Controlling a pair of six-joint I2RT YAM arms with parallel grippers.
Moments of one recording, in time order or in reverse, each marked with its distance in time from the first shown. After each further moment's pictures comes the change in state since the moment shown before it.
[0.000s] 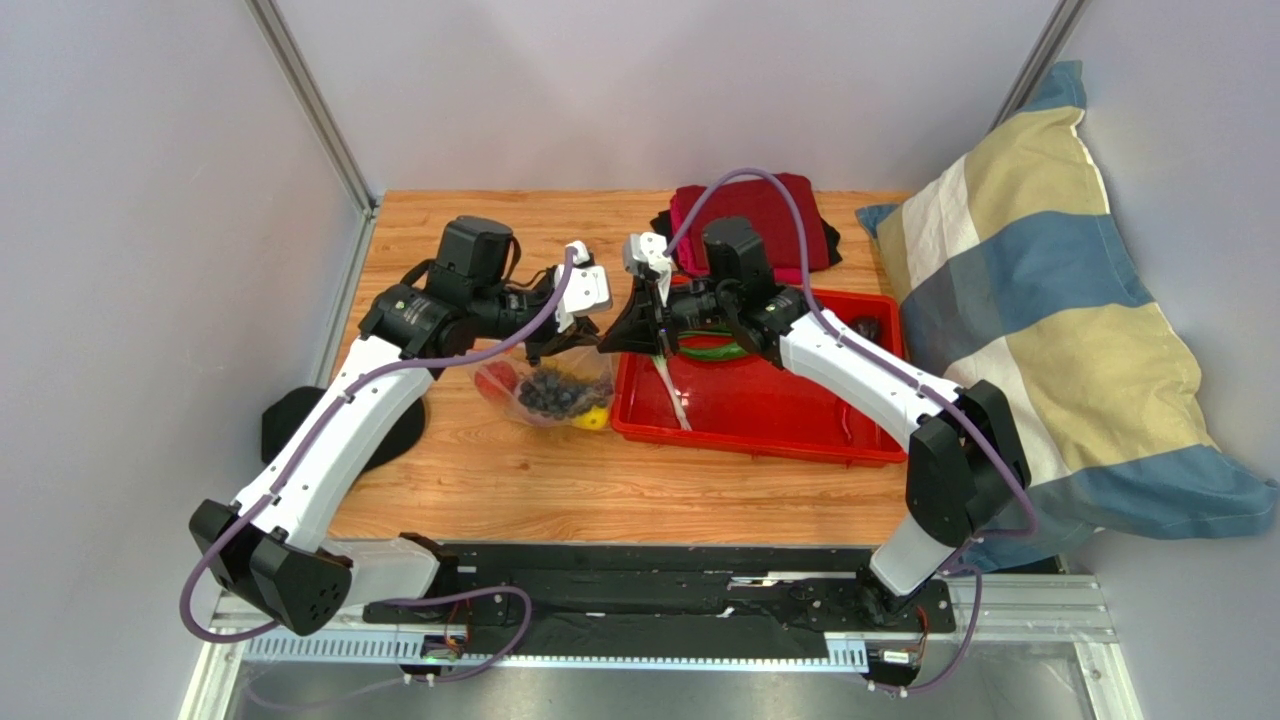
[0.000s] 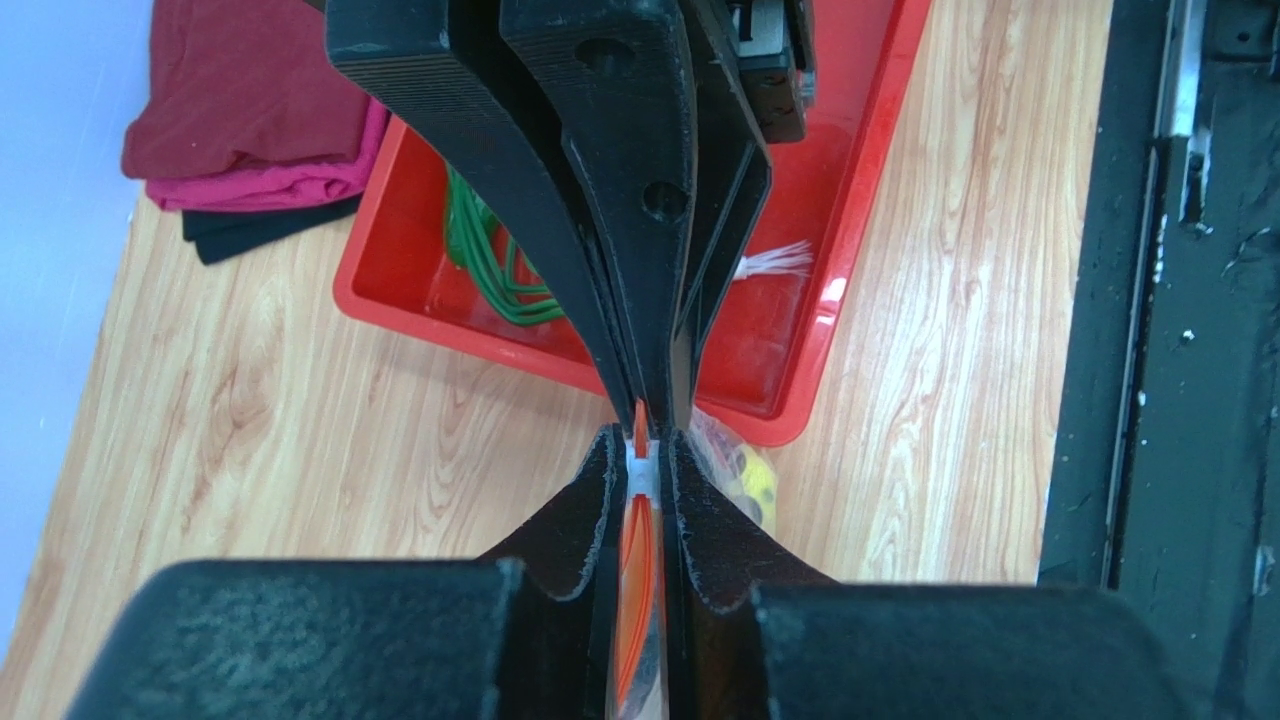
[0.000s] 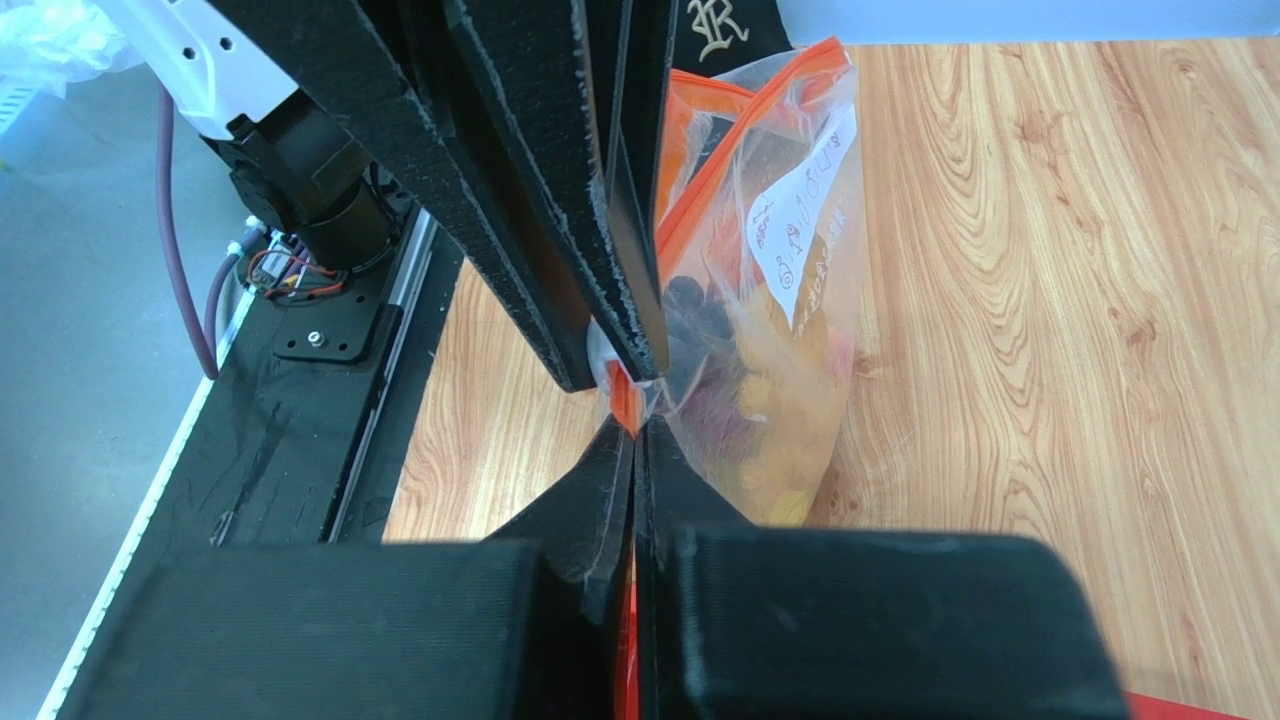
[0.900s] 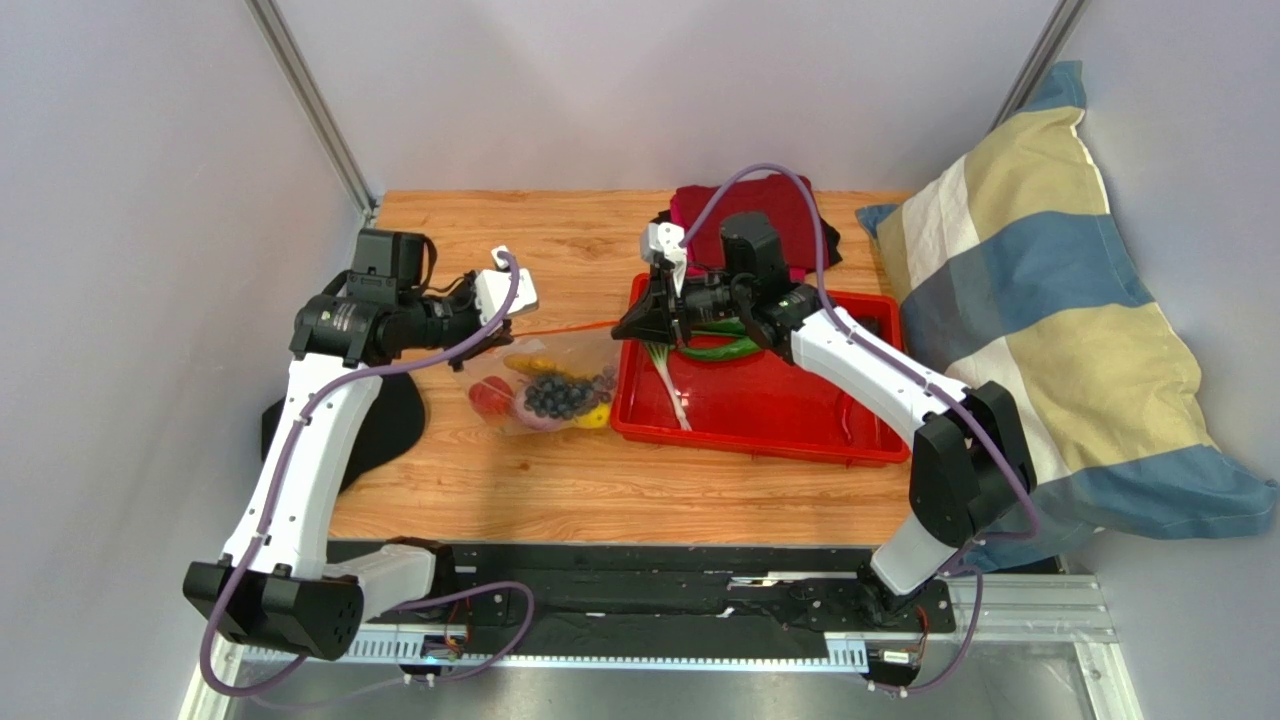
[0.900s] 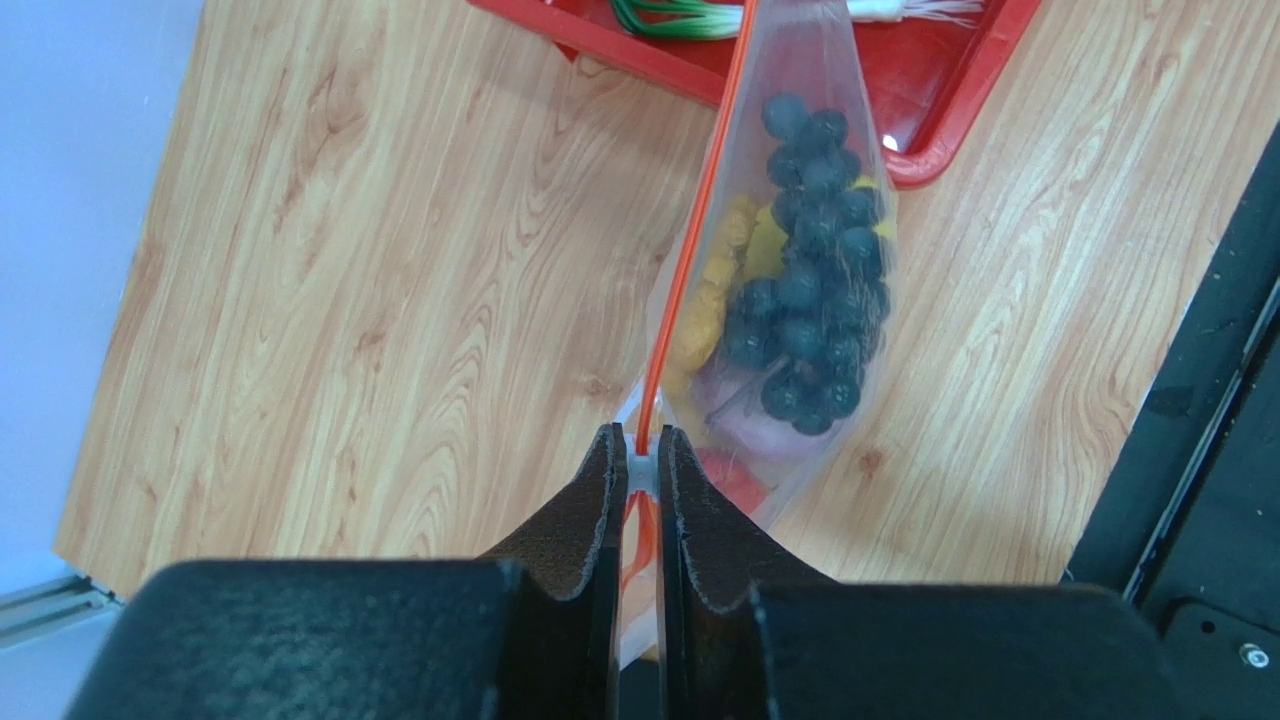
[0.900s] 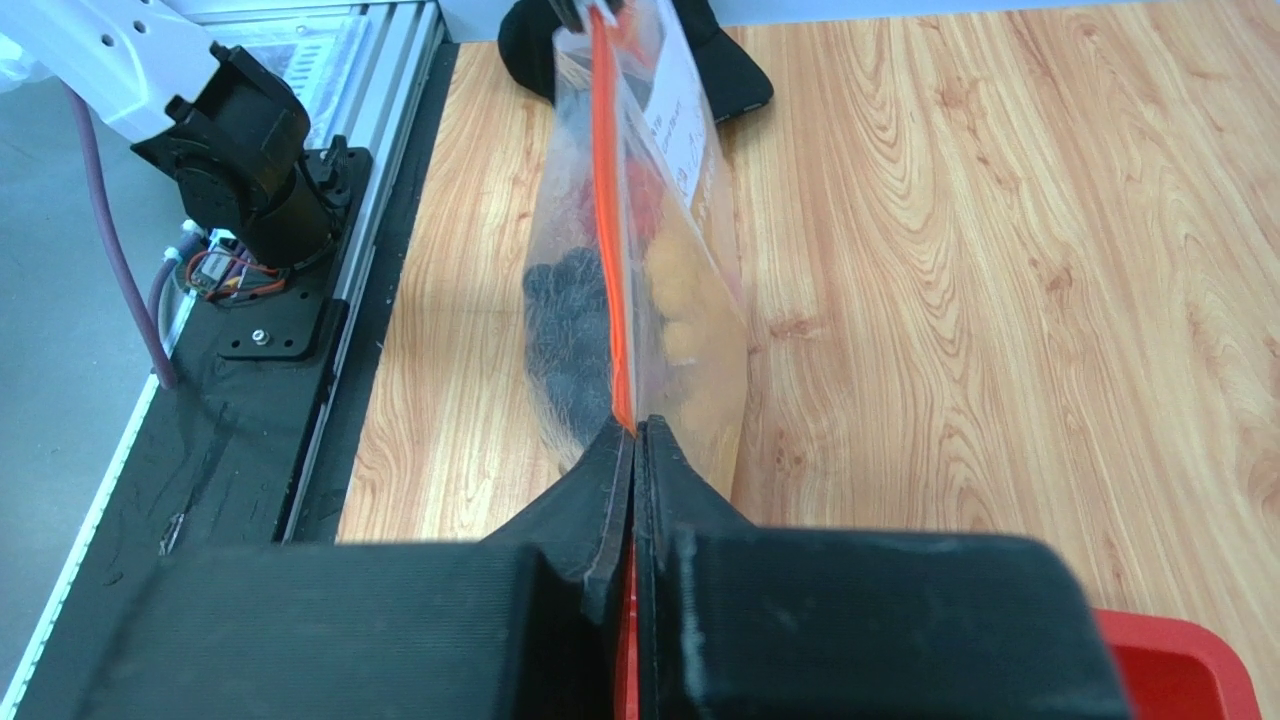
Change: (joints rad) left arm 0.313 -0.090 -0.010 -0.250 -0.052 0.238; right arm -0.058 -0.011 -0.021 0.011 0.028 -0.002
